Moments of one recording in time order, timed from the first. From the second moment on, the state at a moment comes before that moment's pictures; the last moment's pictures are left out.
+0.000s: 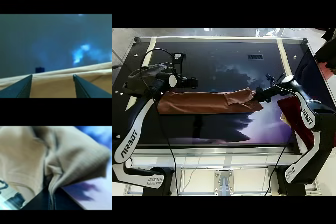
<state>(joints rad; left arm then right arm) -0.24 -1.54 1.31 1.51 -0.67 -1.64 -0.08 -1.92 1.51 -0.76 1.29 1.28</state>
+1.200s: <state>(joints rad) -0.44 -1.41 1.31 1.52 -0.73 -1.48 0.10 -1.66 1.96 -0.66 1.57 1.46</state>
